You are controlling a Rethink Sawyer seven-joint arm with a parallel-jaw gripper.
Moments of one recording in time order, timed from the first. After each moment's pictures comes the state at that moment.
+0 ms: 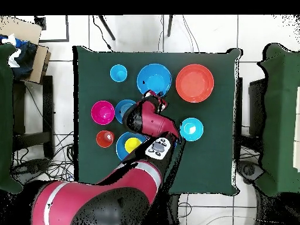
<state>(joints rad) 0.09 -0.21 -0.41 1.49 0.36 -0.14 2.17</state>
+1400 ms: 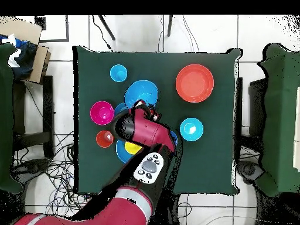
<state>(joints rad) 0.15 -0.40 -0.42 1.63 0.36 0.11 2.17</state>
